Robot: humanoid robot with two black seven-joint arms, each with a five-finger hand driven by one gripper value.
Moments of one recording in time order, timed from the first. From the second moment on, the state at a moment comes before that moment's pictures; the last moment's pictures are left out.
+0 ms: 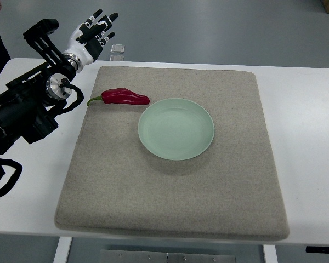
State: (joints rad) left arm -1.11 0.14 -0.34 -0.30 -0.39 -0.20 -0.23; right arm -0.01 0.00 0.01 0.09 -0.13 0.24 0.12
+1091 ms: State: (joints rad) left arm -1.11 0.14 -0.36 -0.30 -0.39 -0.19 -0.25; right arm -0.01 0.00 0.01 0.09 -0.13 0.24 0.12
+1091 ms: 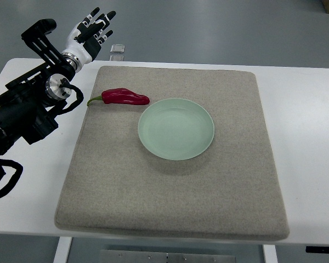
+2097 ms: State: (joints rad) left arm -1.12 0.15 -0.34 -0.31 0.13 -0.25 -0.25; right arm -0.01 0.00 0.01 0.09 -0.13 0.24 0.12
